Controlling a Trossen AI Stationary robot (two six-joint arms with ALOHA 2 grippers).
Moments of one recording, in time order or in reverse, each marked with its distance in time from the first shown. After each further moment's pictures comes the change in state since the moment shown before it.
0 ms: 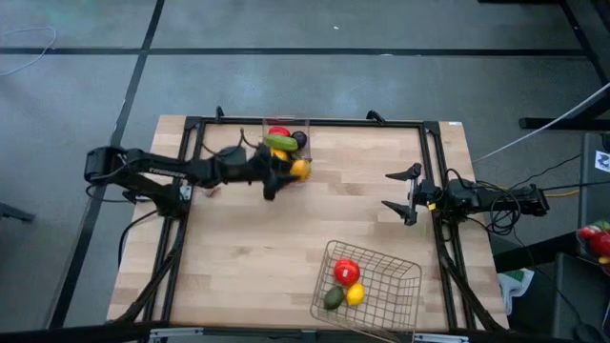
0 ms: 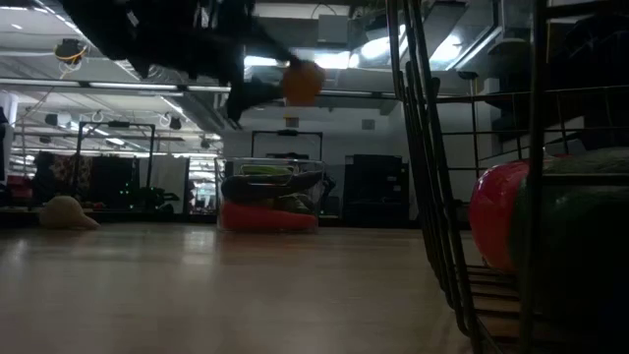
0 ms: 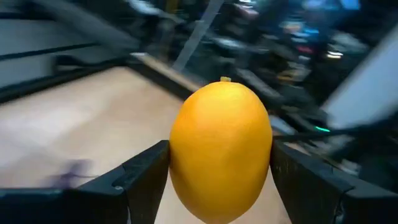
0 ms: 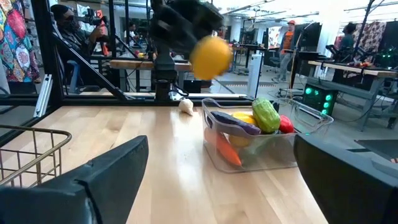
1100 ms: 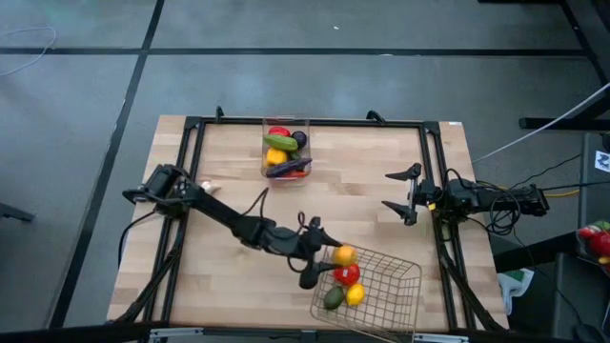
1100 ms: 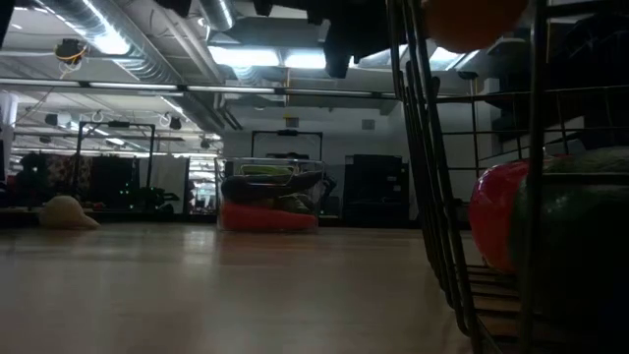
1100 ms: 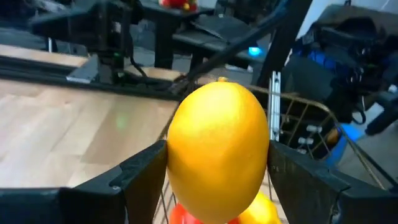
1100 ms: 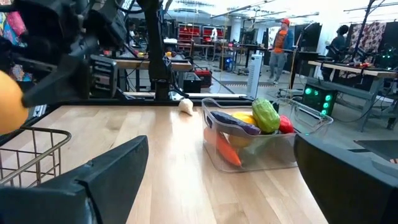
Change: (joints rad) left arm -0.562 0.610 0.559 -0.011 -0.285 0.227; right arm 0.000 0.000 0.000 0.003 0.000 -0.004
